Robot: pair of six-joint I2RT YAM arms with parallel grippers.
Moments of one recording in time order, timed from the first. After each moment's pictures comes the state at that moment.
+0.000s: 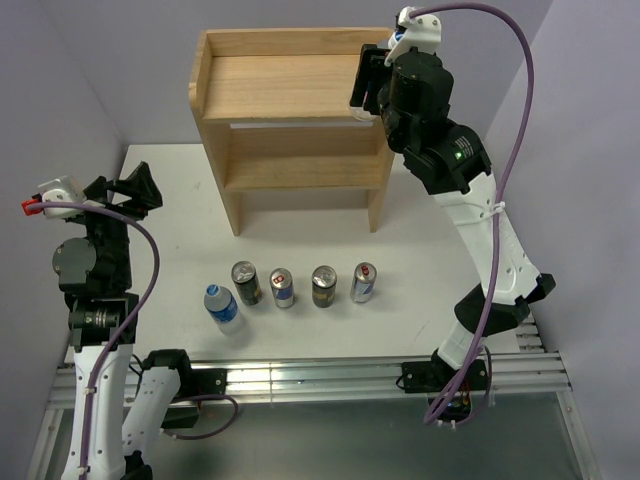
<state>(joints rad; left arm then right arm) 0.02 0.61 0.91 0.01 -0.15 -0.34 0.66 1.66 2.33 -0.70 0.61 0.15</state>
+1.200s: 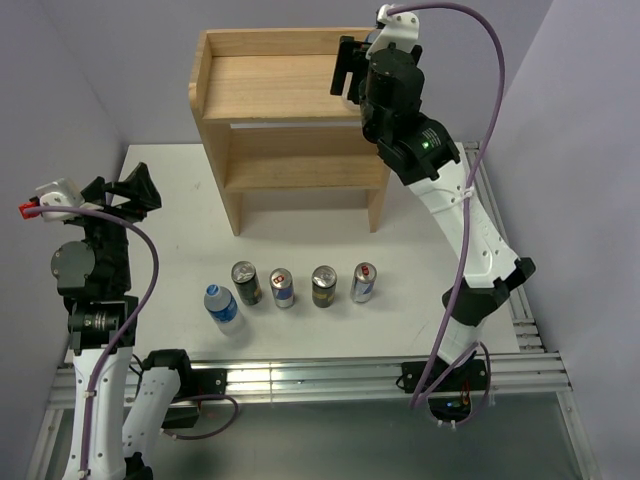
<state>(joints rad) 0.02 0.60 0.91 0.01 -0.15 -0.34 0.66 1.75 2.31 -0.53 0.67 0.12</state>
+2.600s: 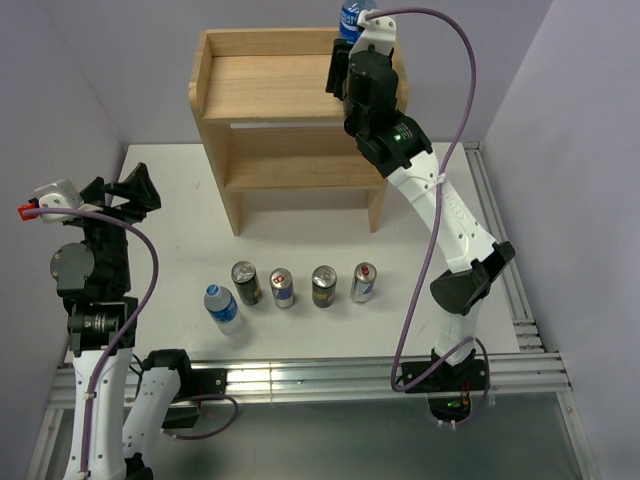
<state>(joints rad) 0.02 0.59 0.91 0.01 -0.15 -0.34 0.63 1.85 2.28 -0.38 0.67 0.10</state>
